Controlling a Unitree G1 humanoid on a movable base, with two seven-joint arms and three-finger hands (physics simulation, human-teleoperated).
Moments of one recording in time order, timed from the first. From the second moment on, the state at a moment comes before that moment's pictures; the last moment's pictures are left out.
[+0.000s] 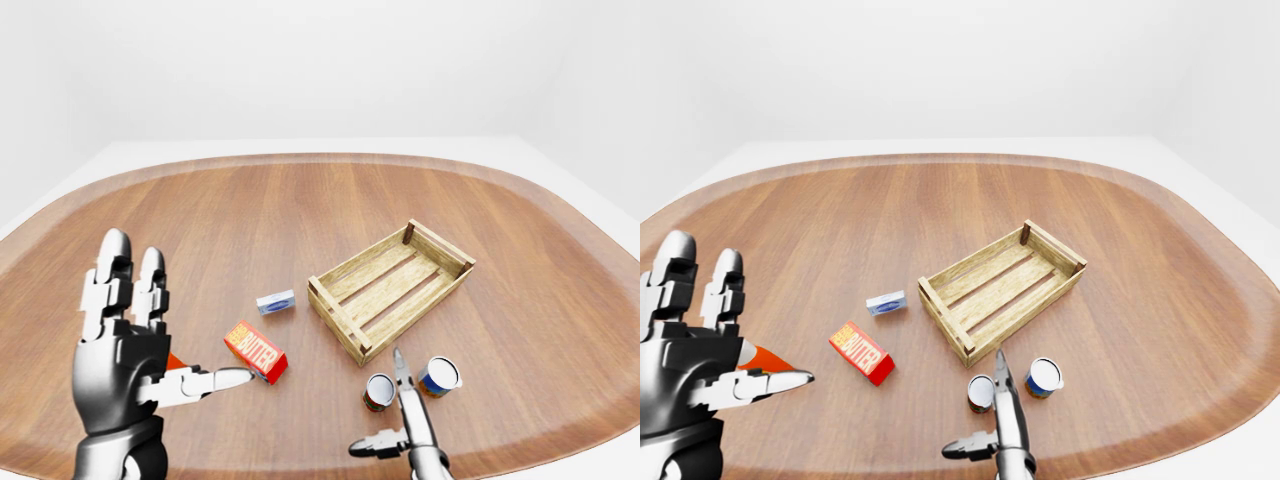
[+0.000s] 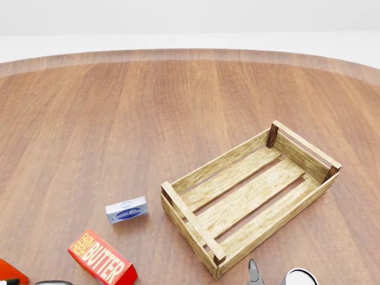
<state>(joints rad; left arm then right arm) 0.37 -0.11 0.27 -0.84 -0.19 0.09 -0.23 0.40 -0.05 0.29 0.20 -0.27 -0.06 -0.29</state>
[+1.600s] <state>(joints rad) 0.37 -0.12 0.28 -0.86 -0.20 0.09 -0.23 0.55 -0.26 0.52 -0.49 -0.25 0.09 -0.38</state>
